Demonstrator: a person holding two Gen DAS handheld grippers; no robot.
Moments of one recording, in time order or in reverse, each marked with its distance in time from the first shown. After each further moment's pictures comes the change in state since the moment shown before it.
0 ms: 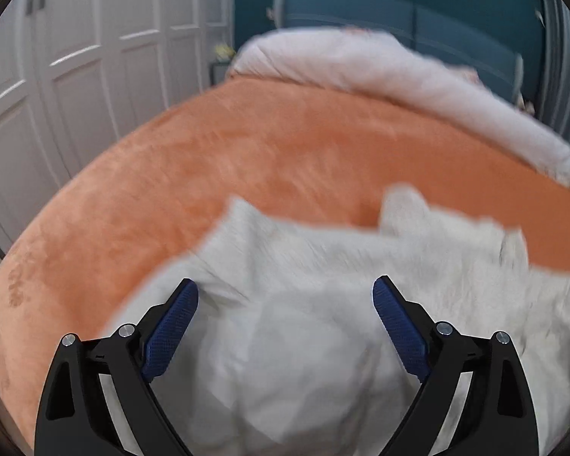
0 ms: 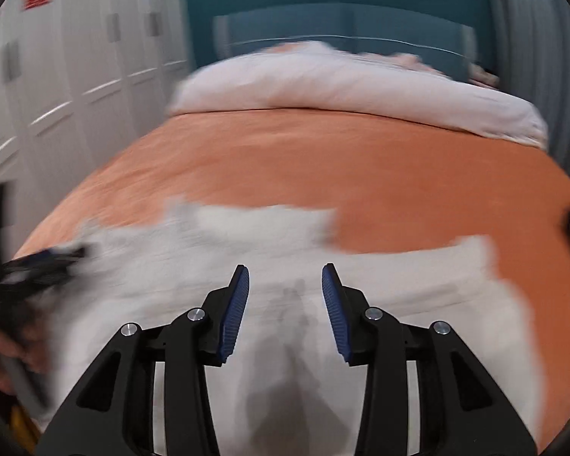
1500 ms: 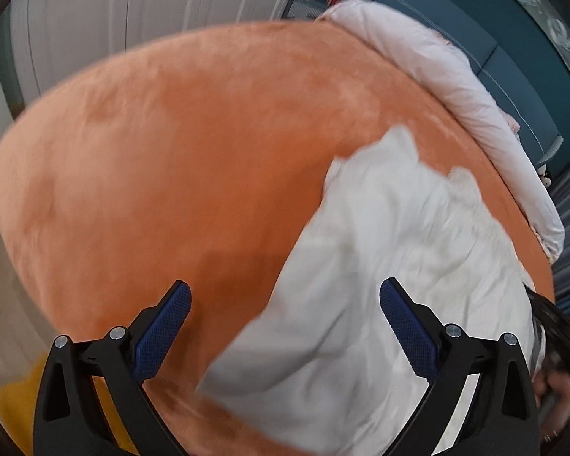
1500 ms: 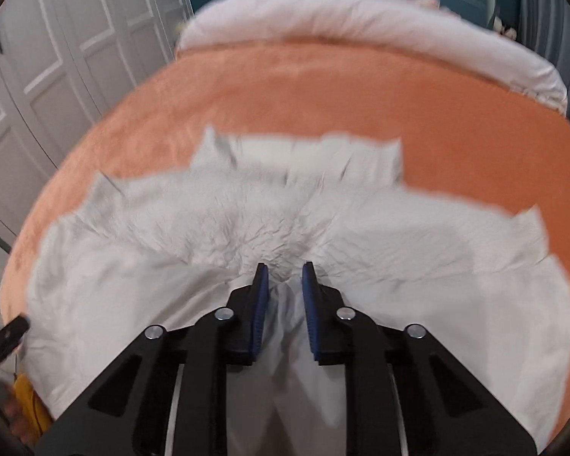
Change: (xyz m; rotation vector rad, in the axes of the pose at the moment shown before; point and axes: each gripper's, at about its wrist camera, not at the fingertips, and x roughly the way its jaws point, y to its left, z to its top) left arm -0.063 0.140 -0.095 -0.386 0.264 -0.097; right arm 0.045 0.097 -0.024 -0.032 0.284 0.066
